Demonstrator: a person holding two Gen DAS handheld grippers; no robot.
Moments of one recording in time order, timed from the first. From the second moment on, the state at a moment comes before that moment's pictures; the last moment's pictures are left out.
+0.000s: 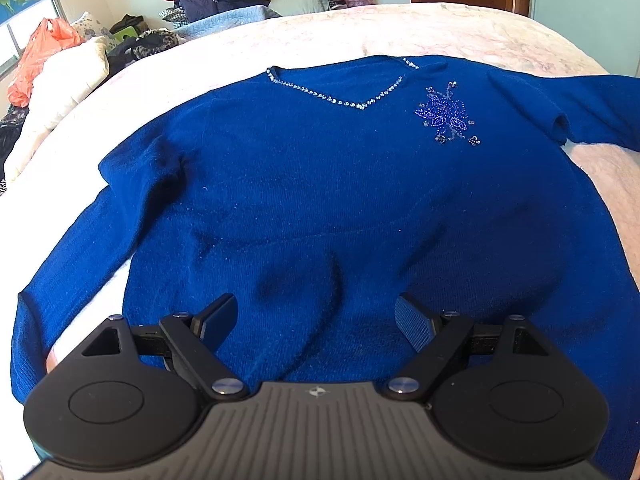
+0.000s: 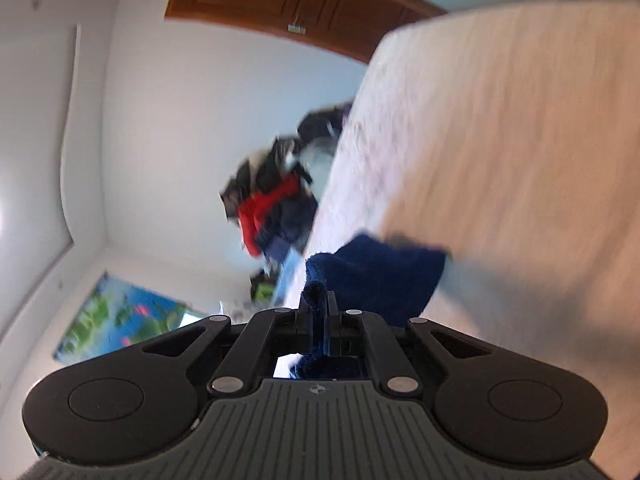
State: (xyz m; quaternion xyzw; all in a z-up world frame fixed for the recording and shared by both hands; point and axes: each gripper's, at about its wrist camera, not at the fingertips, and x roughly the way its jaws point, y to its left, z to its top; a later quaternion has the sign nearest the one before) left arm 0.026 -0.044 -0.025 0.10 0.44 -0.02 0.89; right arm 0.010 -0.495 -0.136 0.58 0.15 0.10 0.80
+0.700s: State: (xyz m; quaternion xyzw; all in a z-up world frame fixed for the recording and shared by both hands) left arm 0.024 -0.045 -0.028 0.10 0.45 -0.02 0.89; right arm 0.037 -0.489 -0.158 0.52 0.19 -0.11 0.83
